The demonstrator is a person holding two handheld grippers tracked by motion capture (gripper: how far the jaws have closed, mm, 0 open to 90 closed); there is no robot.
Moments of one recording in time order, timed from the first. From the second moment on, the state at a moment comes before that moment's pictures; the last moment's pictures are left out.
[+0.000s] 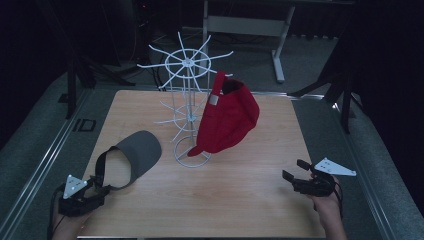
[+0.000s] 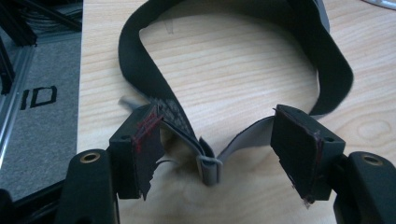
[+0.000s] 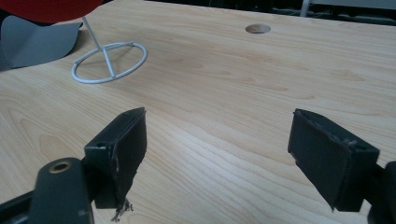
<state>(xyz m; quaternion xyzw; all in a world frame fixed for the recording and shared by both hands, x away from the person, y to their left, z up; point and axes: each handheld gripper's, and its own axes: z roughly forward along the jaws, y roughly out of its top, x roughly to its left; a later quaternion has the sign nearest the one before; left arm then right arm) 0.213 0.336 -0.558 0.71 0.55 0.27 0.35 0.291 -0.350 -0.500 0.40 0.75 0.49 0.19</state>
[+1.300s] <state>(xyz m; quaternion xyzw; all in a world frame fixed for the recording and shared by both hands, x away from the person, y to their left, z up) 0.222 0.318 -0.511 0.69 0.50 0.30 0.43 0.291 -0.369 -0.530 0.47 0.73 0.45 0.22</state>
